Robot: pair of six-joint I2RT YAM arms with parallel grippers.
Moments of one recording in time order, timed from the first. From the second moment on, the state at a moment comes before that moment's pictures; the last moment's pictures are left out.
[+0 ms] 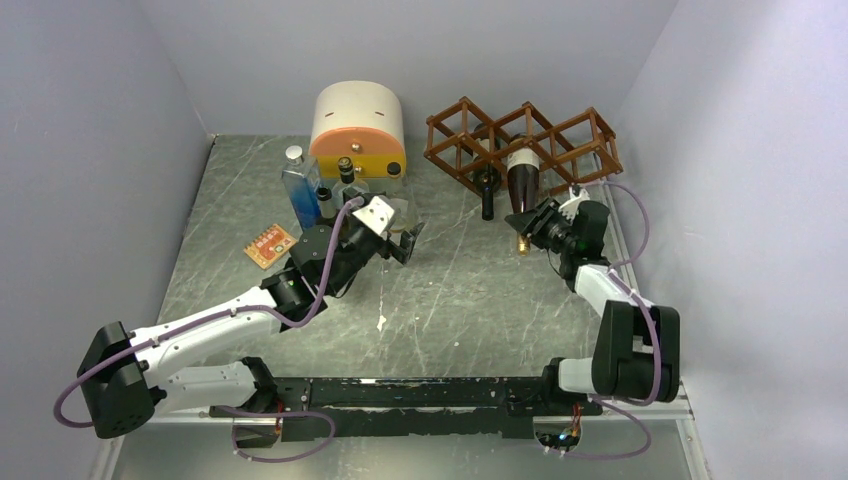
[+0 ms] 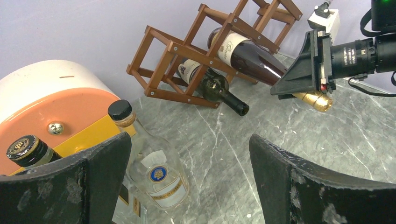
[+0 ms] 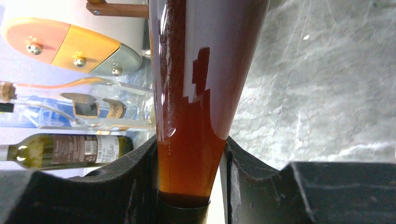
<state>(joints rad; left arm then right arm) -0.95 1.11 0.76 0.44 -0.26 0.16 -0.12 1.36 0.59 0.38 -0.57 0.63</state>
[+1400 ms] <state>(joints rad) -0.95 1.14 0.79 0.42 -0.15 0.13 -0.12 0.79 0.82 -0.62 -0.58 0.55</state>
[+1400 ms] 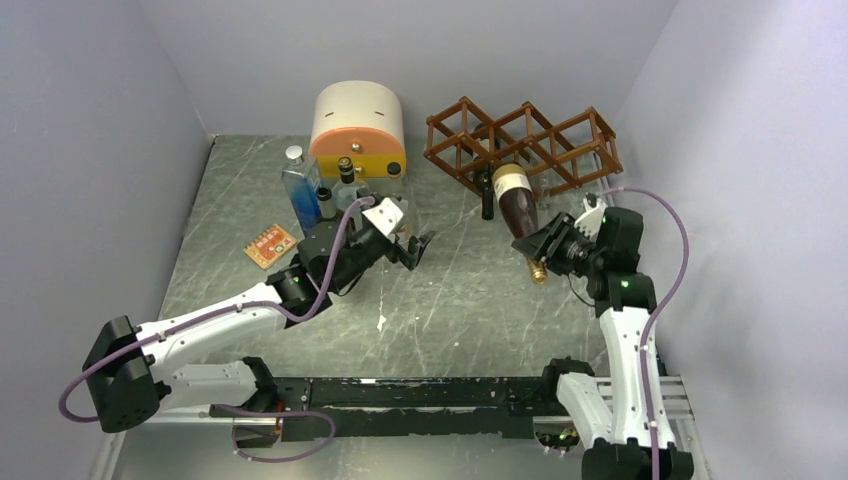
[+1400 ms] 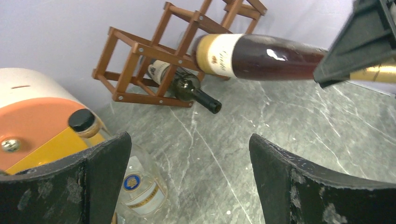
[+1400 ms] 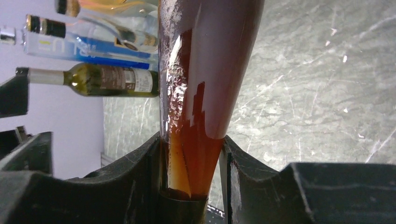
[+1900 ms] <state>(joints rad) -1.08 1.23 0.82 0.39 -0.04 0.30 -0.04 0.99 1.02 -0.96 -0.64 0.37</state>
